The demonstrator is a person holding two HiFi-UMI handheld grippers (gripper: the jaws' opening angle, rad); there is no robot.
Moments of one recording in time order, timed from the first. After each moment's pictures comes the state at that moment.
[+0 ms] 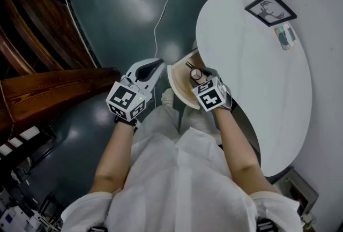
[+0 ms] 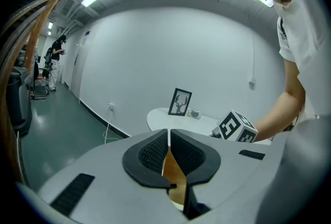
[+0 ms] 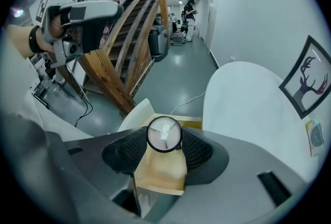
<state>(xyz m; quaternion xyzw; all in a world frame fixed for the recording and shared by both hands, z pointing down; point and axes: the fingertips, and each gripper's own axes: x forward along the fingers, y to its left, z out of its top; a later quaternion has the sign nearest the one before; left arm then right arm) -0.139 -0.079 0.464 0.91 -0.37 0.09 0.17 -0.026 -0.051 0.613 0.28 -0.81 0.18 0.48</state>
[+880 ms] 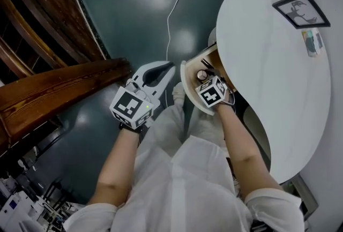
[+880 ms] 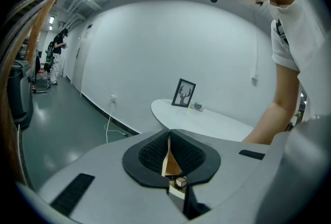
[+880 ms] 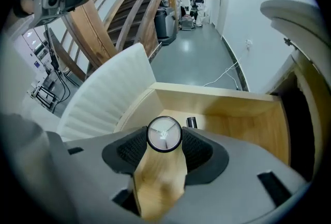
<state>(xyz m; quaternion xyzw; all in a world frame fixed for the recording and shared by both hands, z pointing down) -0.146 -0.085 0.512 0.90 -0.37 0.12 0.20 -0.047 -0.038 0.756 0.21 -0.80 0.20 0.53</state>
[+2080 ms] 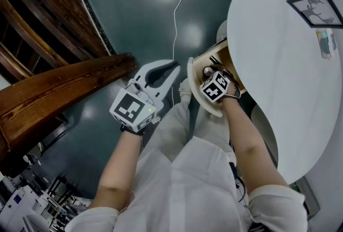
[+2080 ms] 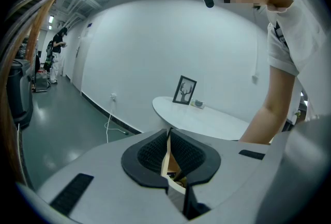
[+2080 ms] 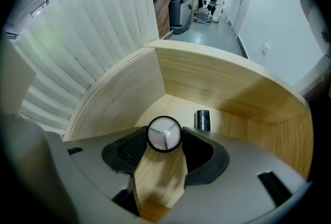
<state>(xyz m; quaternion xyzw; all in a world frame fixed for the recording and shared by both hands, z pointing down) -0.149 -0.086 0.530 0.90 -0.37 0.12 0.20 -0.048 -0.032 0.827 0.15 -0.79 0.15 0.58</state>
